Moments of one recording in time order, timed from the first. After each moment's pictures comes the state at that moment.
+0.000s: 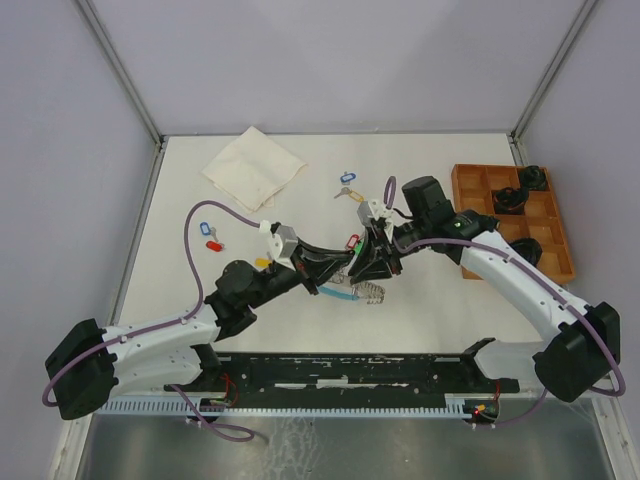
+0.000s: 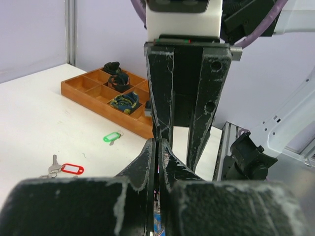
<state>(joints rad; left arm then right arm) -0.96 1.01 0.45 0.83 0.16 -0.28 0.54 1.28 1.09 -0.62 -1.21 -0.56</state>
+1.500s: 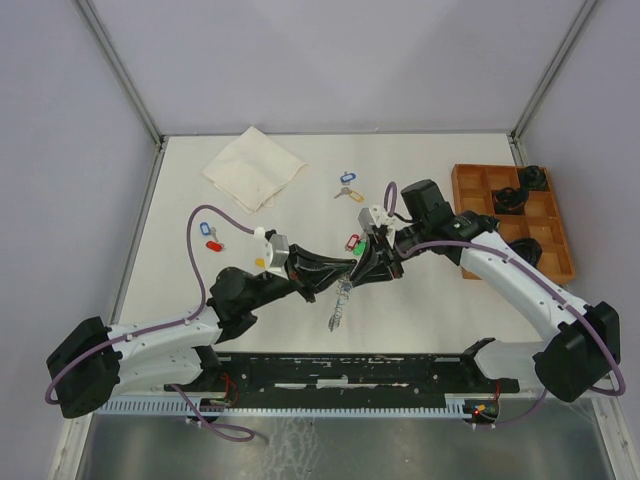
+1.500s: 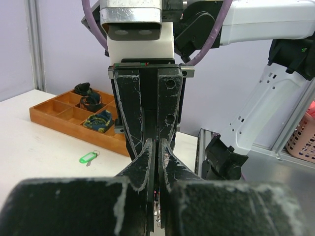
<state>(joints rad) -0.96 1.02 0.40 1.03 0.28 -0.31 0.55 1.28 1.08 -0.67 -1.22 -0.65</state>
